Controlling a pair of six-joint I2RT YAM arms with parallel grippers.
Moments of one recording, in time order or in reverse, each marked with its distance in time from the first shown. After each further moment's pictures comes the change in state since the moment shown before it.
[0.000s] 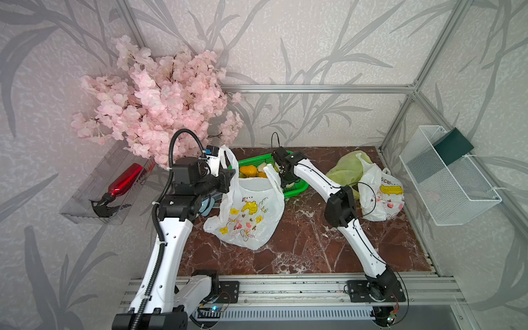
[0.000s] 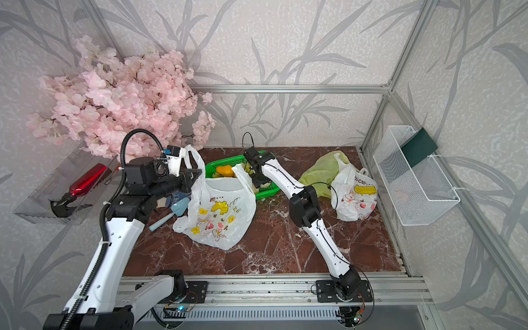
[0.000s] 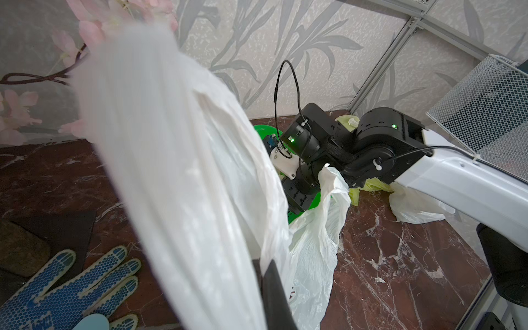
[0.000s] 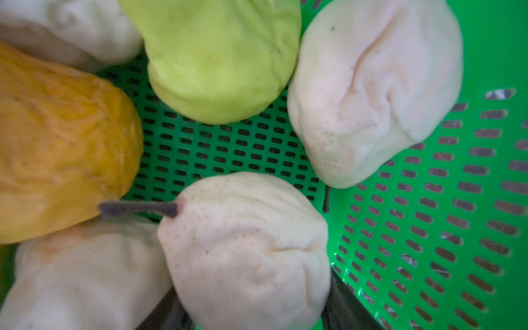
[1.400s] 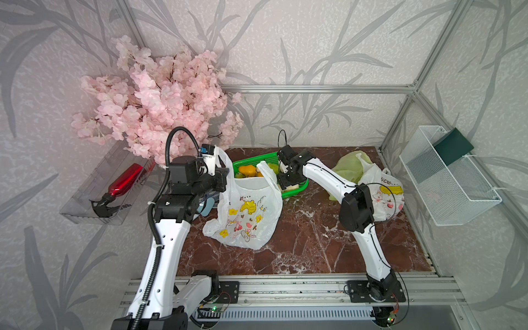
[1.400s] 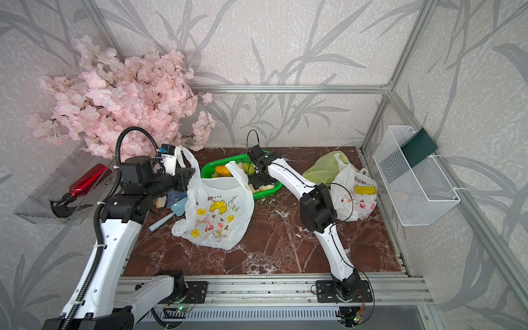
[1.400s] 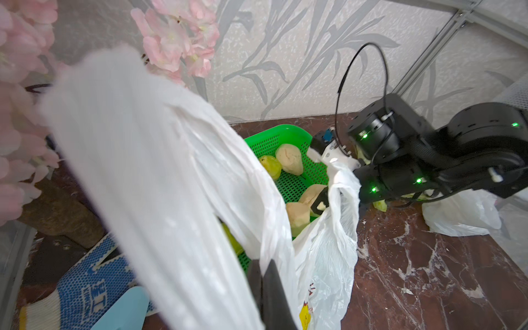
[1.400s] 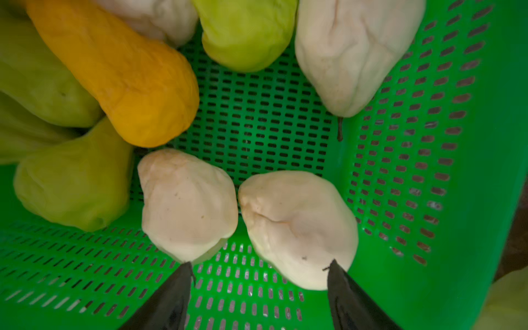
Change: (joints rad) left arm 0.000 -0.009 0.057 -0.058 -0.102 0.010; right arm 0.014 -0.270 -0.360 0.098 -0.090 0.116
